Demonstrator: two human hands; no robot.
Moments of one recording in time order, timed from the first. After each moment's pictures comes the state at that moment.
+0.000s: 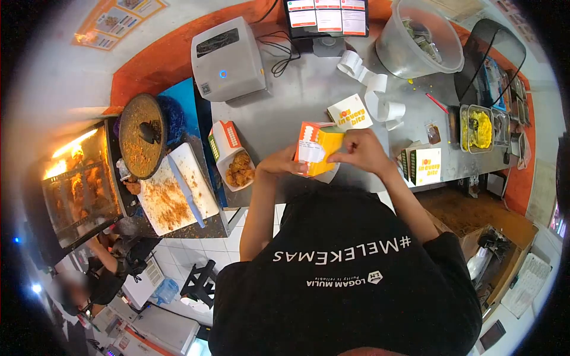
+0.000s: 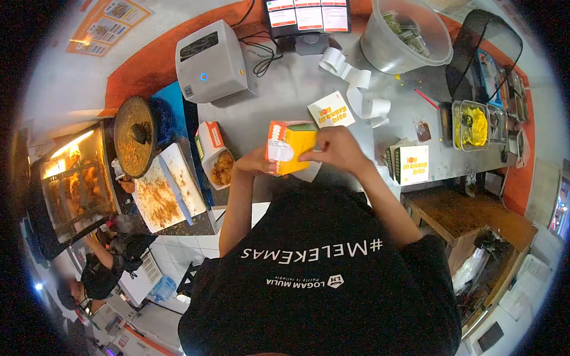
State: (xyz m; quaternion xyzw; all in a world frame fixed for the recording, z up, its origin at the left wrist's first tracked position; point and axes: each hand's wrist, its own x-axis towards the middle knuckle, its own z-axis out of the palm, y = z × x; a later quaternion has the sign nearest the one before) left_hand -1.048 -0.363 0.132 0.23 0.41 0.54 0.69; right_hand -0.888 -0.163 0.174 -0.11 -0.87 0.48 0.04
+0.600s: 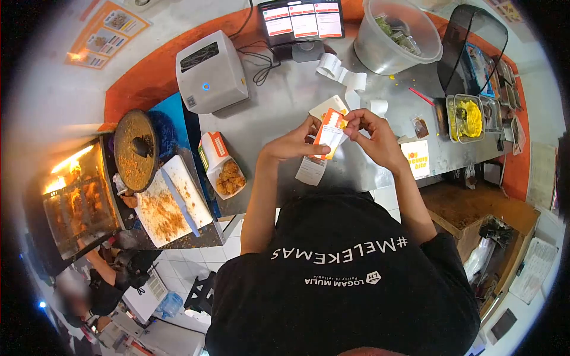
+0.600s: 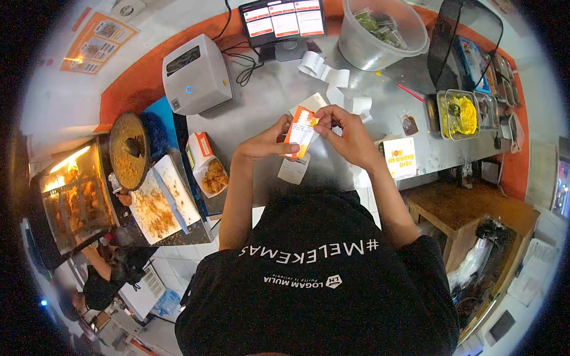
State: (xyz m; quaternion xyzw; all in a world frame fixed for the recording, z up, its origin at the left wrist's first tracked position) left_hand -1.038 -0.282 0.143 0.34 0.50 0.49 0.63; right_hand -0.861 -0.126 0.221 -0.22 -0.73 0.63 0.09
